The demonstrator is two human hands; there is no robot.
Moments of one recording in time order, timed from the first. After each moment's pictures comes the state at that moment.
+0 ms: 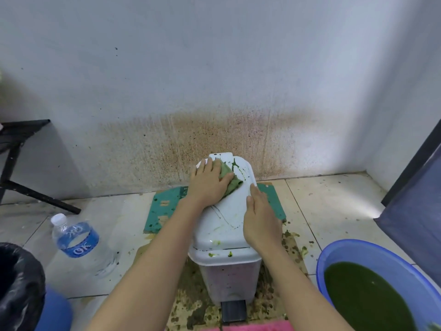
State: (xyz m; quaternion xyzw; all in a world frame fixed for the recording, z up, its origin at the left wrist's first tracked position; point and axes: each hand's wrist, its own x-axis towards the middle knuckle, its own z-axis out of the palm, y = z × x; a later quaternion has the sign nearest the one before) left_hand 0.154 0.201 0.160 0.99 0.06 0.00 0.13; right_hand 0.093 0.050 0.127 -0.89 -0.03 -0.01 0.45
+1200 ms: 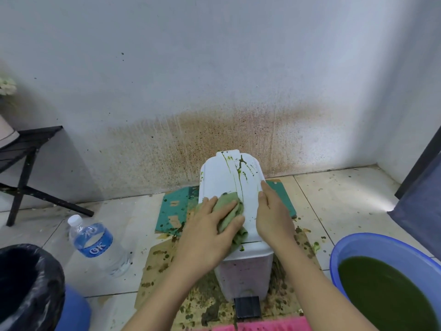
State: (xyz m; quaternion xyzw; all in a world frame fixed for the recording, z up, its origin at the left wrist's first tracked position) left_hand 0.011 0.192 0.148 0.95 0.04 0.06 0.30; right_hand 0.091 0.047 0.126 -0.86 0.00 -0.02 0.52
